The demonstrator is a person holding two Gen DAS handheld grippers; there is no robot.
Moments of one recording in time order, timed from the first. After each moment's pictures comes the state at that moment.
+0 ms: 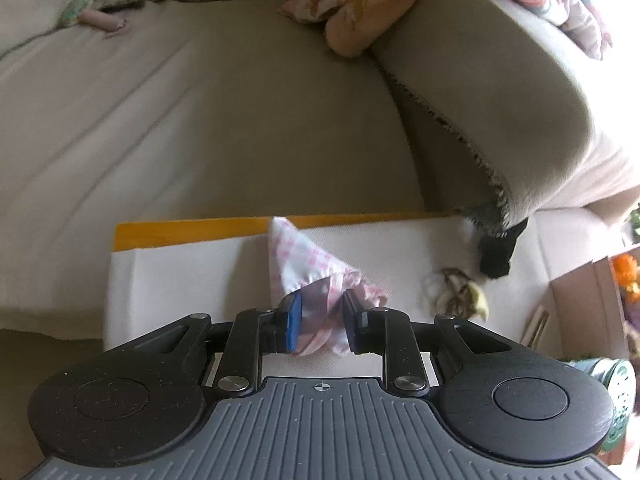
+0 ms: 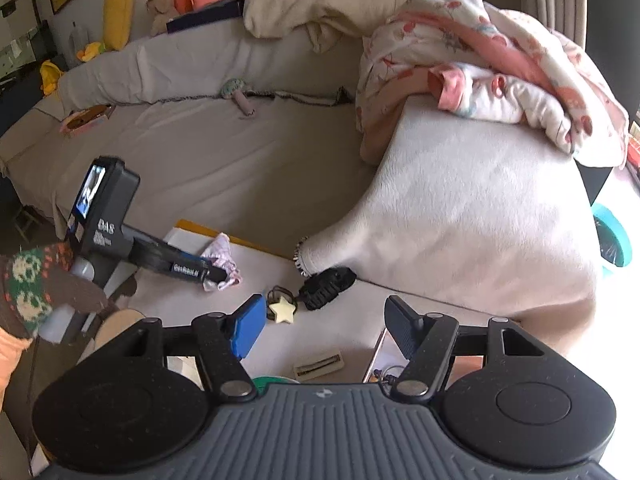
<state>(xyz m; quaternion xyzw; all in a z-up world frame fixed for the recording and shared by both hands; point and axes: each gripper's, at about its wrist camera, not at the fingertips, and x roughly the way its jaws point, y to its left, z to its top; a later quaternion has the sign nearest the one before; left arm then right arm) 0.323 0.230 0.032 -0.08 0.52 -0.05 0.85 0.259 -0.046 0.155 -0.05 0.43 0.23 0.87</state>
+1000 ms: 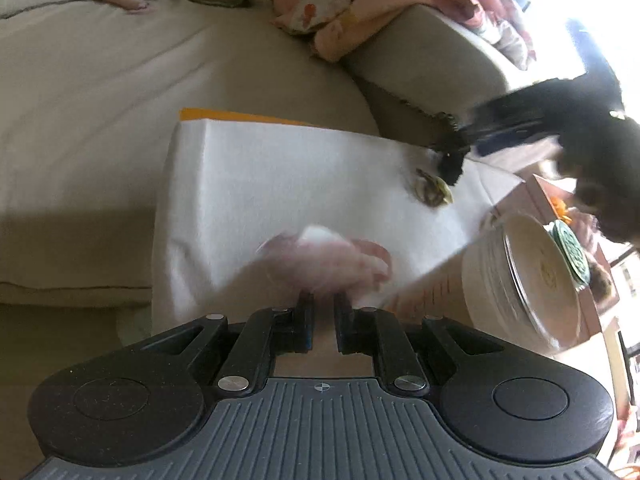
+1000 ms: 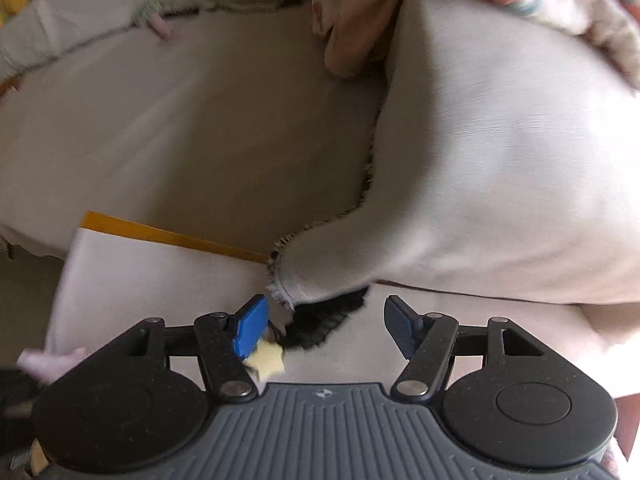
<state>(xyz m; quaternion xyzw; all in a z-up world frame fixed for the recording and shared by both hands) 0.180 0.300 0.021 -0.15 0.45 -0.13 0.87 0.374 0.050 0.060 -0.06 0.57 0.12 0.81</state>
